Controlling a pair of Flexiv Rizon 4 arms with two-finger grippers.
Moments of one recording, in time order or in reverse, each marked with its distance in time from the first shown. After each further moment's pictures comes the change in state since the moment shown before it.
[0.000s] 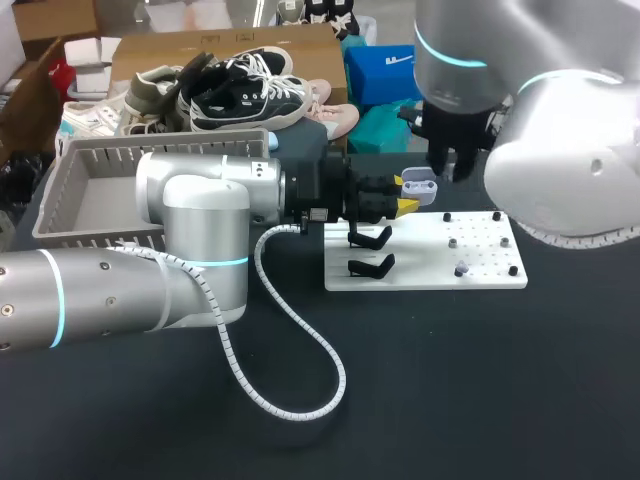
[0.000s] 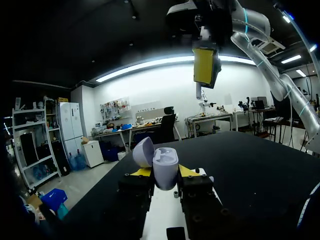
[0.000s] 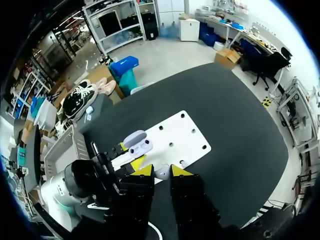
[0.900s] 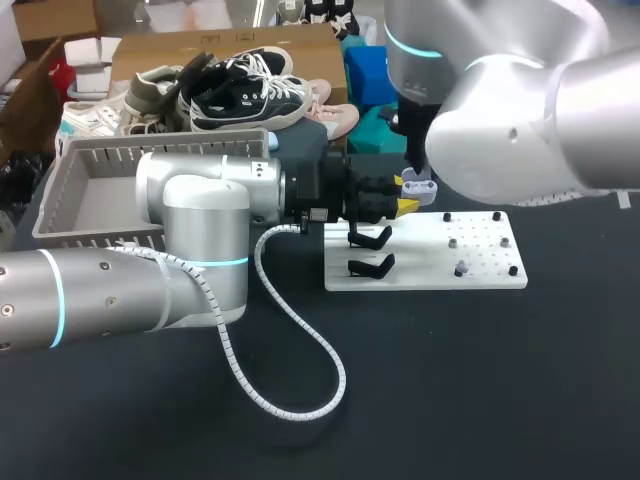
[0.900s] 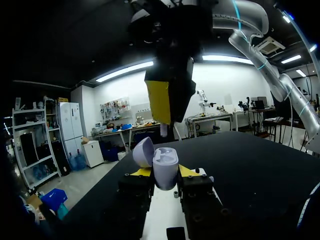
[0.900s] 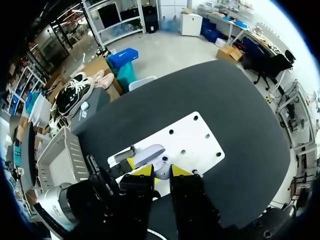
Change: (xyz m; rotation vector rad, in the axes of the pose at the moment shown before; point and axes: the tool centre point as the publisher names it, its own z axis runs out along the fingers) left arm 0.000 0.000 0.000 0.000 0.000 0.000; right arm -0.018 0.030 0.048 0.043 0.055 -0.020
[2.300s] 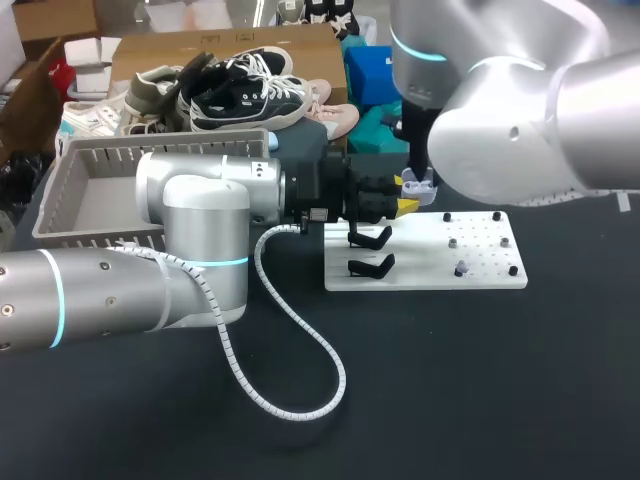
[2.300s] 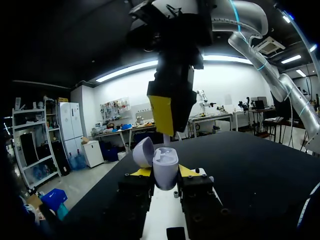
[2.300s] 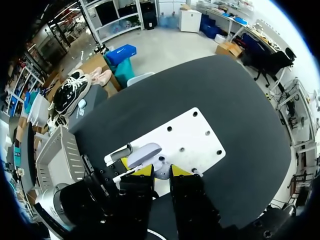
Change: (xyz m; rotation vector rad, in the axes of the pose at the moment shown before) left arm 0.000 0.000 0.000 0.000 0.000 0.000; right arm 0.002 -0.005 0.011 0.001 0.033 0.008
